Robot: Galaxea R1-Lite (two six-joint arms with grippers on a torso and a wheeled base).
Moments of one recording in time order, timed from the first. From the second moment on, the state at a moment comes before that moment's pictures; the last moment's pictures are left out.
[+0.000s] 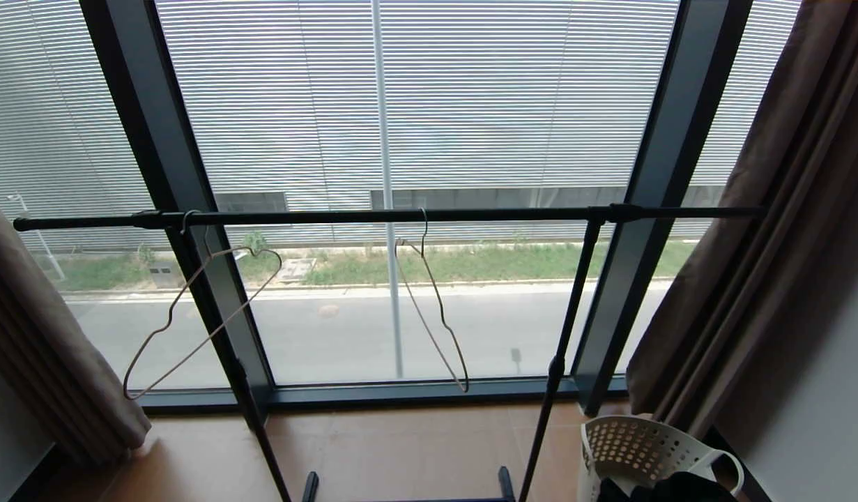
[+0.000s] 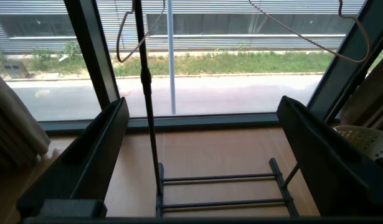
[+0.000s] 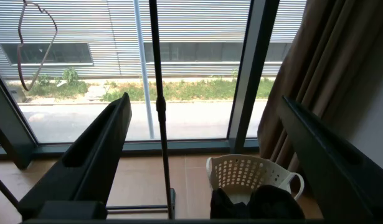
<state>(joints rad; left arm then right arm) 0.00 0.00 -0.06 0.14 -0.03 0.00 0.00 0.00 0.00 -0.01 -0.04 0.04</state>
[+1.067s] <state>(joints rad) 0.00 0.00 -0.06 0.14 -0.03 0.00 0.00 0.00 0.00 -0.01 -0.04 0.04</state>
